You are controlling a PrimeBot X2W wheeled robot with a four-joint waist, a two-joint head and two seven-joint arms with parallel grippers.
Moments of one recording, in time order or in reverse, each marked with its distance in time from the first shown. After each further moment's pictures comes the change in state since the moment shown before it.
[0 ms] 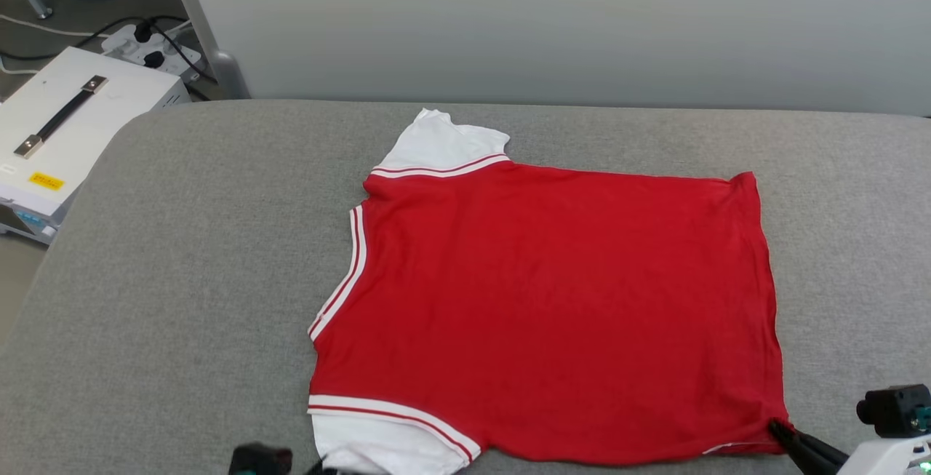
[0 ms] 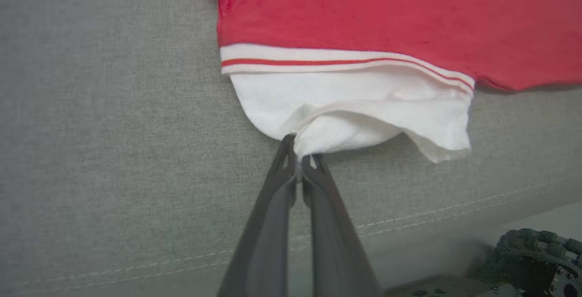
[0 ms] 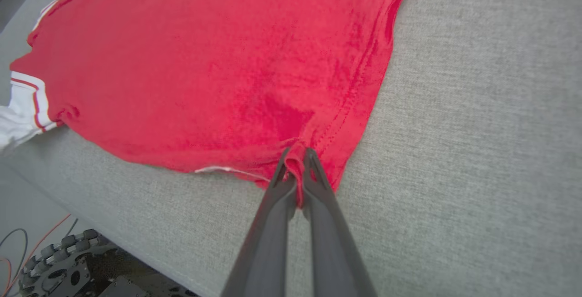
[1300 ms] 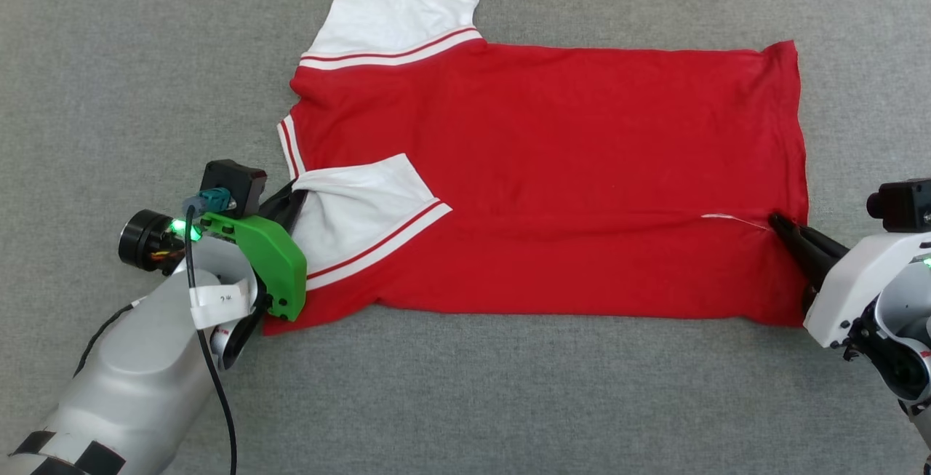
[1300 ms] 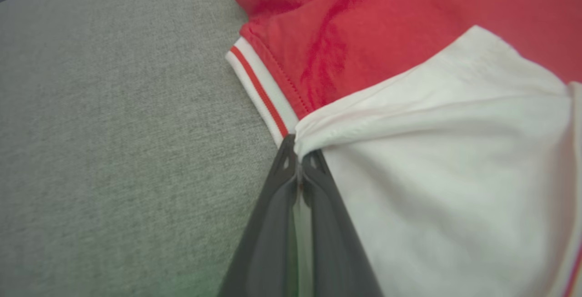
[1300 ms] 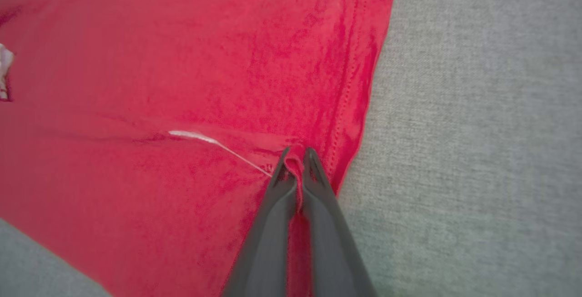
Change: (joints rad) left arm -0.716 -0.185 0.028 0.655 0.111 -0.361 0.006; right arm -0.410 0.118 -0.148 0.079 -0.111 0.000 0.154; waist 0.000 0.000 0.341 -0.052
